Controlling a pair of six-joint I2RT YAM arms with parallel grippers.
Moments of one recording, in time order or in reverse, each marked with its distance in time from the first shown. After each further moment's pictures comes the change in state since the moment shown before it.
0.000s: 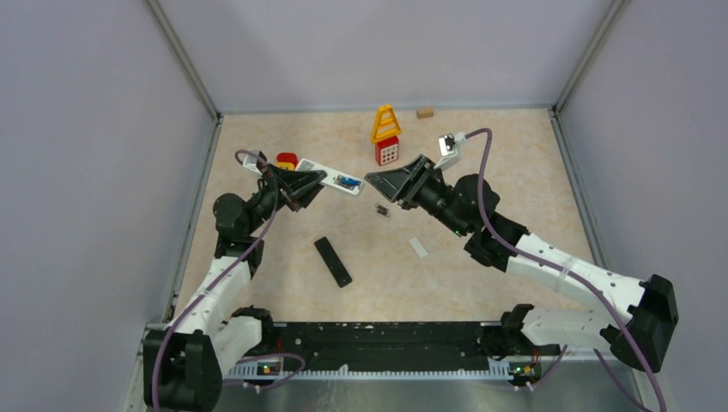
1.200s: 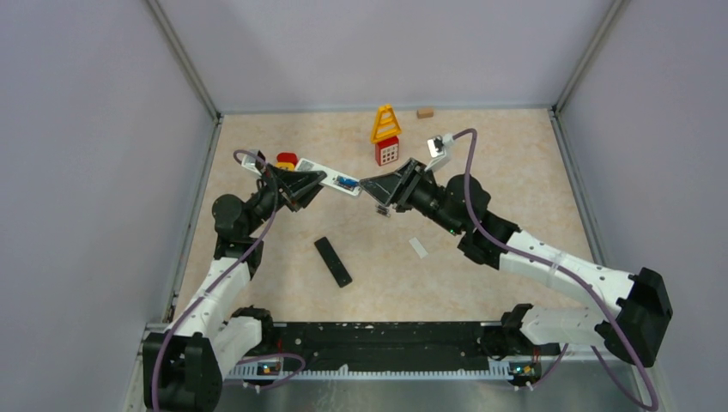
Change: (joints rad) left arm 0.001 -0.013 0.000 0.004 0.000 0.027; right arm -0.008 0.047 -0.012 0.034 -0.065 -0.033
